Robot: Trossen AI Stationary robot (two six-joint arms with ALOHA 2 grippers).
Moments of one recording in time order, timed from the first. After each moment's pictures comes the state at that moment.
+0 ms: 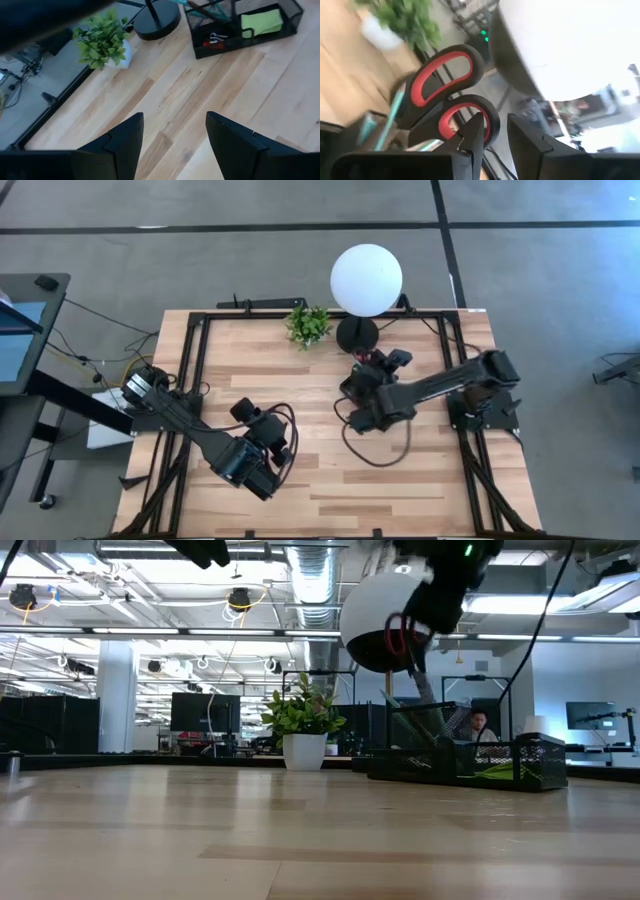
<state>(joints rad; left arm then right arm) -0.62 1.79 1.60 -1.45 -0.93 -1.25 0.27 1.78 1.43 -1.57 1.25 0.88</state>
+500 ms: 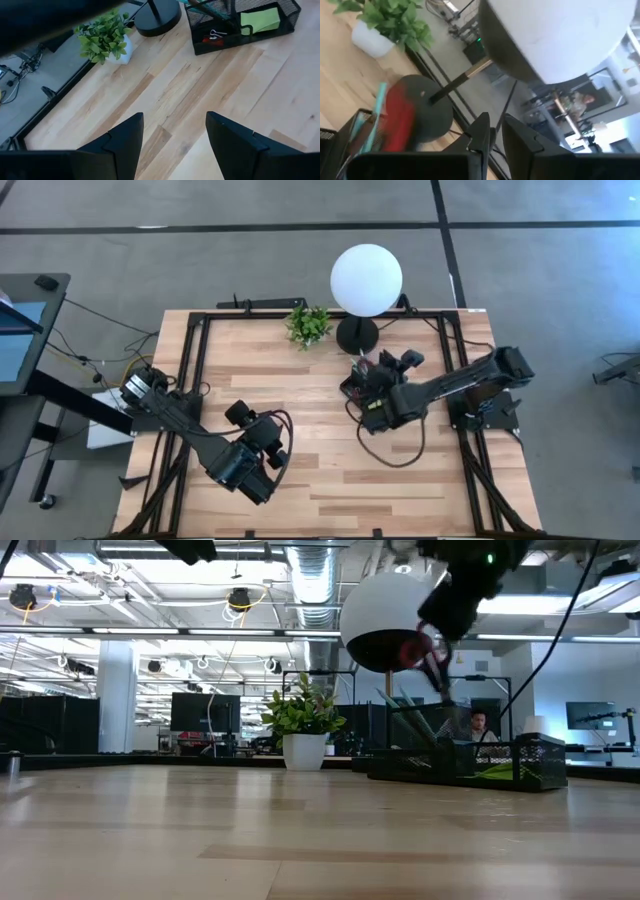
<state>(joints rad) -0.66 1.79 1.60 -1.51 -0.92 -1.34 0.28 1.68 1.26 -1.48 1.29 0.99</state>
